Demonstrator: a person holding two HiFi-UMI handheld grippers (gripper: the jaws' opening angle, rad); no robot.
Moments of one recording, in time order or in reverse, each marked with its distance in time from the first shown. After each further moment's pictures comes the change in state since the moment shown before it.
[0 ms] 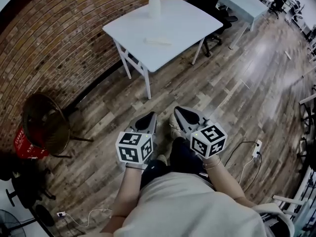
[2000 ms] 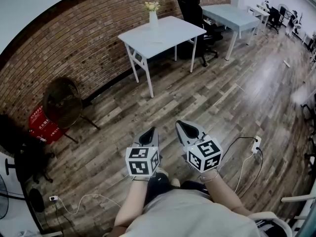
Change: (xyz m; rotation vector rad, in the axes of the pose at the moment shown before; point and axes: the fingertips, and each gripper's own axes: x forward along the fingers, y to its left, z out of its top) left arm -0.273 -0.311 -0.195 0.076 -0.088 0.227; right arm -0.400 0.192 -0.116 -0.109 -0.113 -0.008
